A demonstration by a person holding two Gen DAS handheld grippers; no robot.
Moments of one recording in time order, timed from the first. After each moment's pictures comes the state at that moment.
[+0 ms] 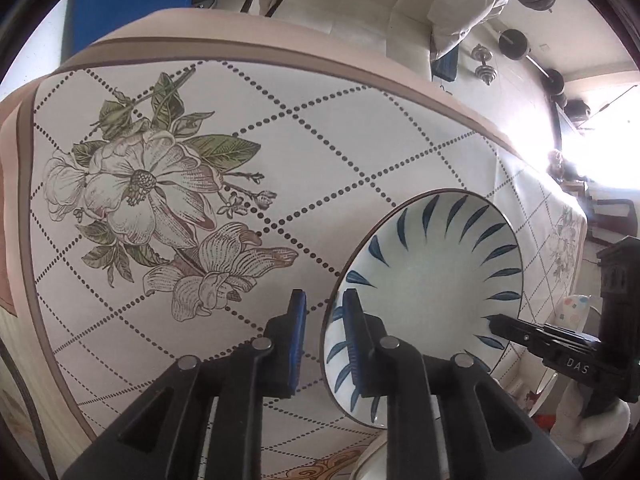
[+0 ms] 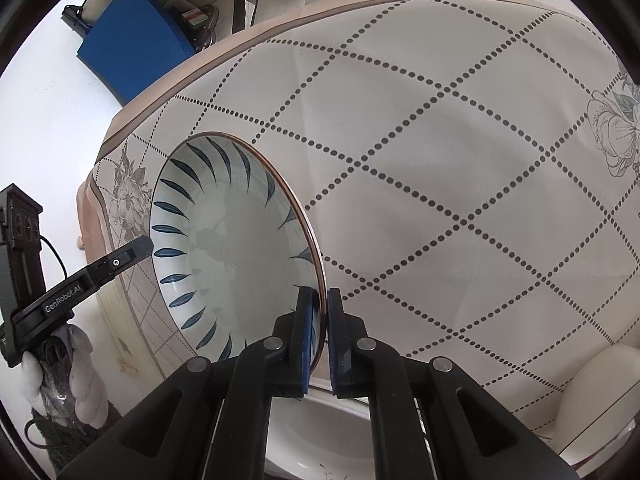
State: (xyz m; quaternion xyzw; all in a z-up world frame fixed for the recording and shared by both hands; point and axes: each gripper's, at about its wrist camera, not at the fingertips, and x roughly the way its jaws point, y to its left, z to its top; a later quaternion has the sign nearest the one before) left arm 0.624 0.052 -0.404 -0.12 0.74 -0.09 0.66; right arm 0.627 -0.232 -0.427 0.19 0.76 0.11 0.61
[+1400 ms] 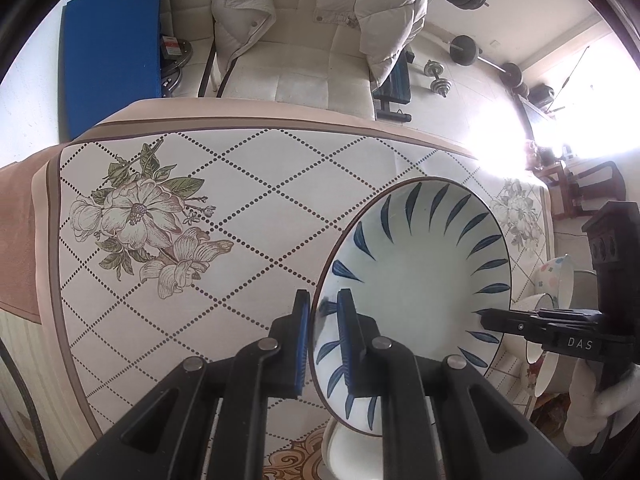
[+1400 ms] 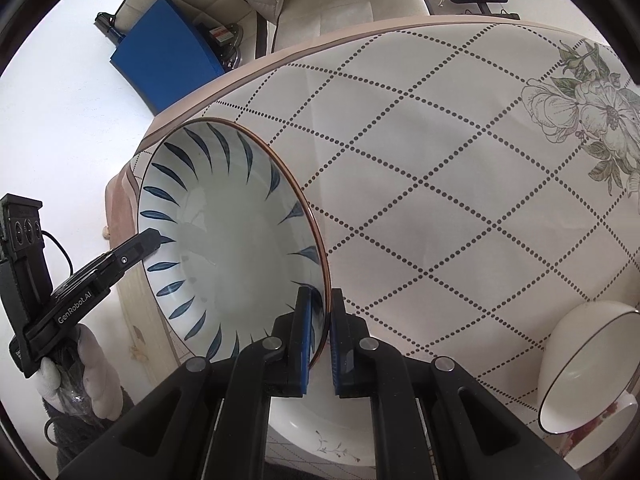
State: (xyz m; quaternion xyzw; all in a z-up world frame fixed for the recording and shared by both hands) left arm 0.574 0.011 -0.308 -0.07 0.66 -0.13 0.74; right arm 0.585 -0.273 -0.361 0.21 0.73 0.13 0.64
